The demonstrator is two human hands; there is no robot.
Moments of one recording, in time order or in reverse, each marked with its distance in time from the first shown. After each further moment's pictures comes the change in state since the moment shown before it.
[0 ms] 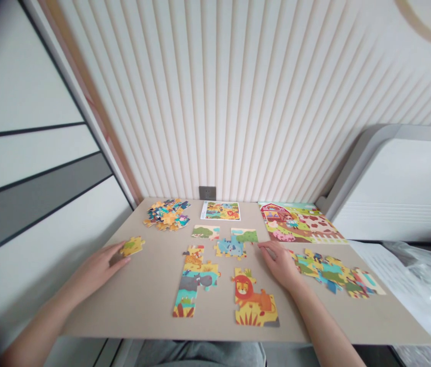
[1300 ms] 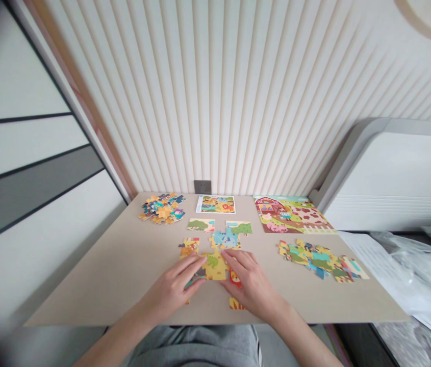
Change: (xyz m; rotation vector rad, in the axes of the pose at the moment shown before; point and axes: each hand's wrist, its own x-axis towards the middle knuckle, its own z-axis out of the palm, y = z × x) left_hand -0.032 0.267 0.013 -0.300 0.140 0.606; right_hand -0.044 -0.113 0.007 -0.027 -0.184 -0.288
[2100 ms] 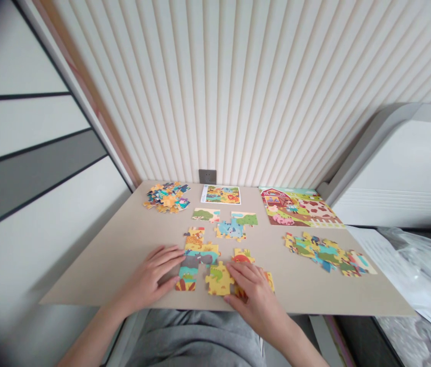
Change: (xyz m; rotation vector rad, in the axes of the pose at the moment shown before) left_hand -0.063 -0.056 -0.030 0.076 -0.259 -0.100; right_hand -0.045 -0.014 0.024 0.060 -0.129 0.134
